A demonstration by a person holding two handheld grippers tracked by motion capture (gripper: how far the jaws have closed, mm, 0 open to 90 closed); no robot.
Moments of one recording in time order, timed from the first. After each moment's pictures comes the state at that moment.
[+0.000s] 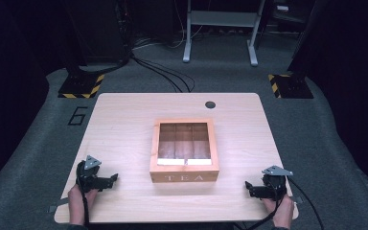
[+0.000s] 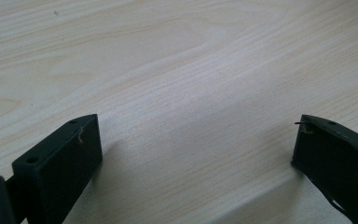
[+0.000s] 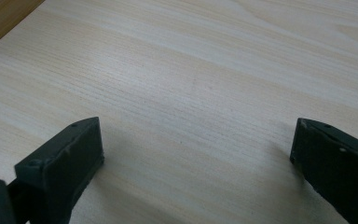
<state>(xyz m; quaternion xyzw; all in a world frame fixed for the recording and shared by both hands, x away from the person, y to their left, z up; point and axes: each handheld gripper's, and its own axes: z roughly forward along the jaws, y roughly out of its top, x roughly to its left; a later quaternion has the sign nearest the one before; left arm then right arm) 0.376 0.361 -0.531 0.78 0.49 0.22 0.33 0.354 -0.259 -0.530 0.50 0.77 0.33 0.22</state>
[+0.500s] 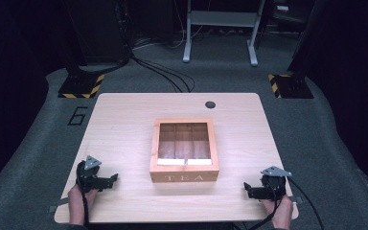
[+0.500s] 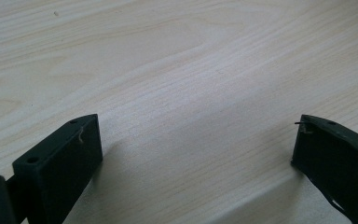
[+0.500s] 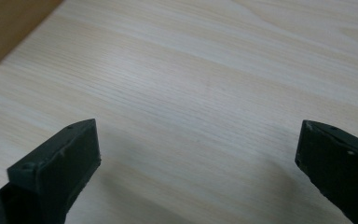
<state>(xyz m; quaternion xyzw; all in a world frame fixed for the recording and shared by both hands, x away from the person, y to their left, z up) 0.376 0.361 -0.531 0.78 0.49 0.22 0.33 0.347 -0.250 -0.523 0.51 0.77 0.33 0.22</state>
